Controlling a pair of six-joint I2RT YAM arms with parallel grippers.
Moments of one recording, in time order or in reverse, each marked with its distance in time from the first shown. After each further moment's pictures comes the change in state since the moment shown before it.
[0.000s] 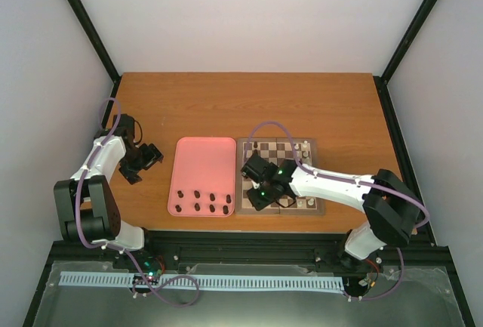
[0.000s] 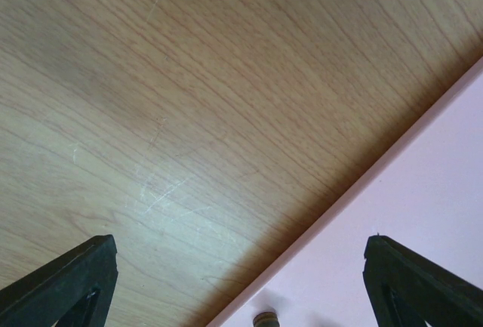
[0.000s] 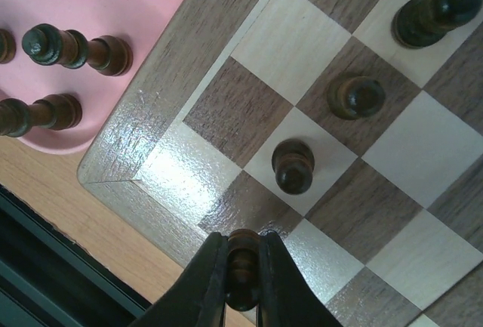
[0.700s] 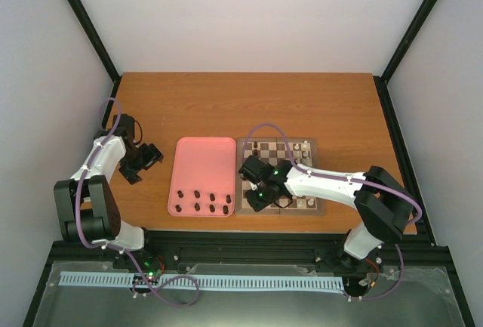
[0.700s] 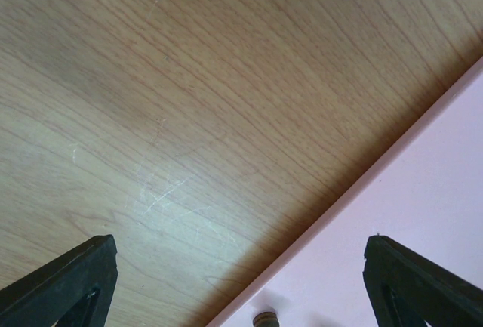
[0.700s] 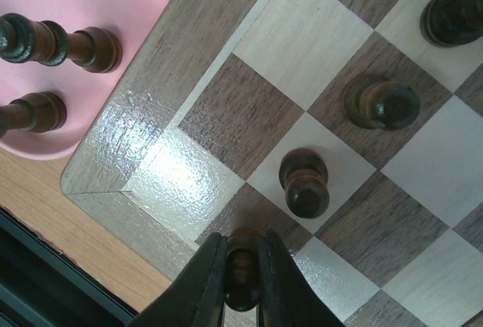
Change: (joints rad) left arm 0.000 0.000 0.000 0.000 0.000 0.000; right arm 0.005 0.053 0.004 0.016 -0.006 -0.006
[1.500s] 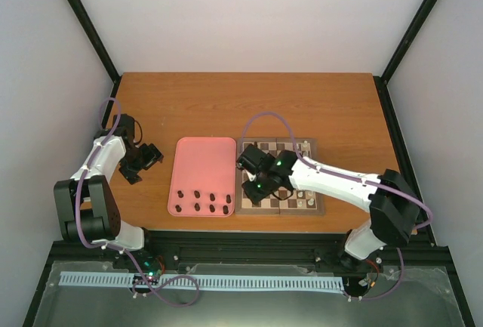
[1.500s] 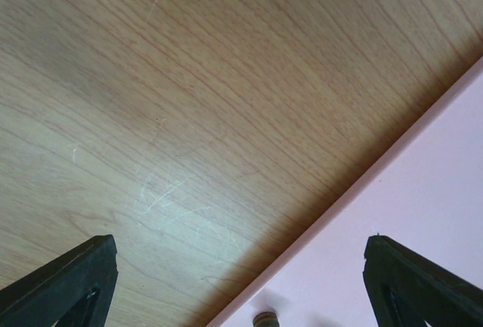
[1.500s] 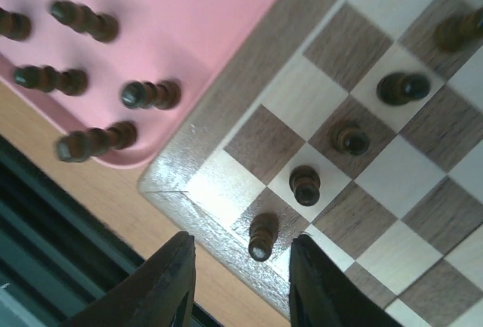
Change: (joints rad) left arm 0.000 0.000 0.000 0.000 0.000 0.000; right arm 0.000 -0.039 0.123 -0.113 0.004 -0.019
